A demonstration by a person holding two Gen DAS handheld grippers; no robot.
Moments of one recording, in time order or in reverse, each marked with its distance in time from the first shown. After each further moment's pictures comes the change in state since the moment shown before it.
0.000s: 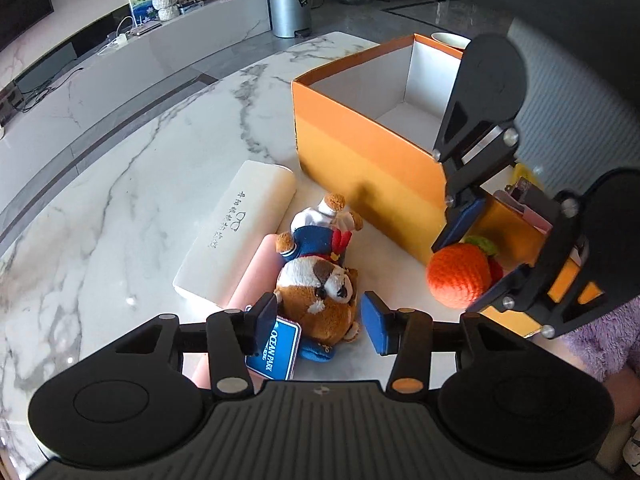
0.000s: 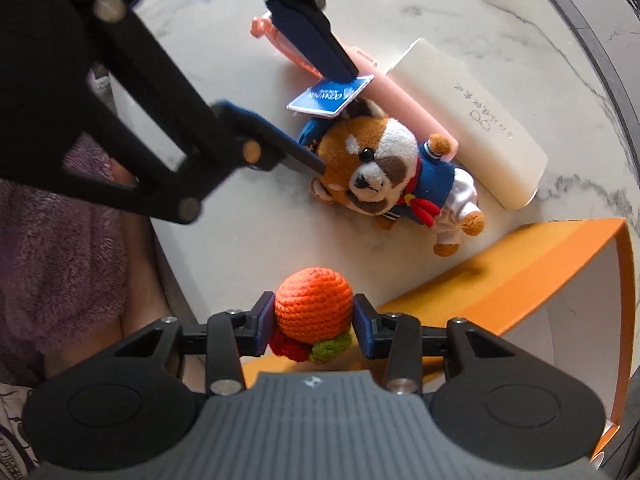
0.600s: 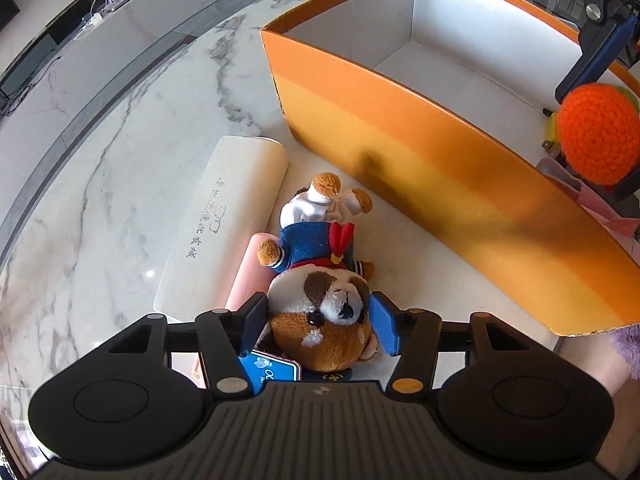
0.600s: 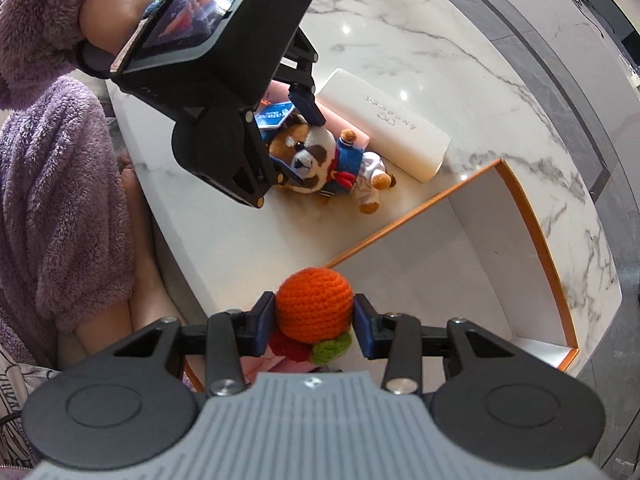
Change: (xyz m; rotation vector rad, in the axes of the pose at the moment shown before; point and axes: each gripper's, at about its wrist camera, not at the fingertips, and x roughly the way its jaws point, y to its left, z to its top) left arm 0.060 -0.012 0.028 0.100 0.190 0.054; right arm -0.073 -0.026 -0.065 0.064 -0.098 -0.060
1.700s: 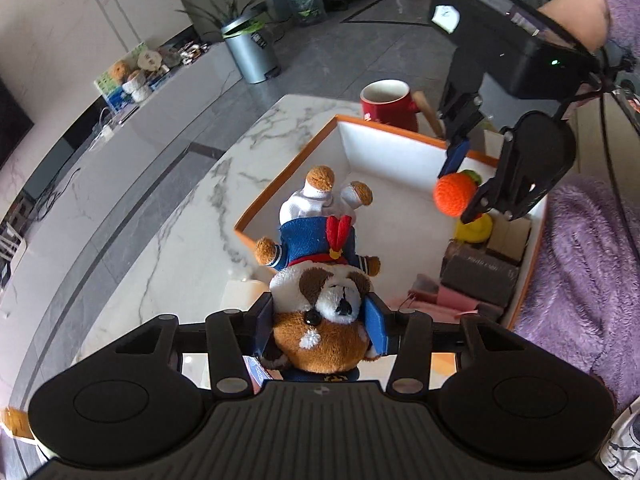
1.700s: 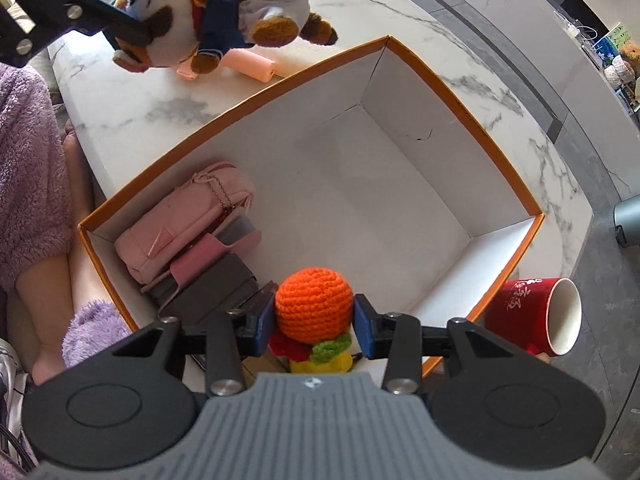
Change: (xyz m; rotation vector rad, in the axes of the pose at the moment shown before) left arm -0.146 -0.082 0.046 0.187 -0.239 0.075; right arm -0.004 -0.039 -0.114 0.110 -0.068 -0.084
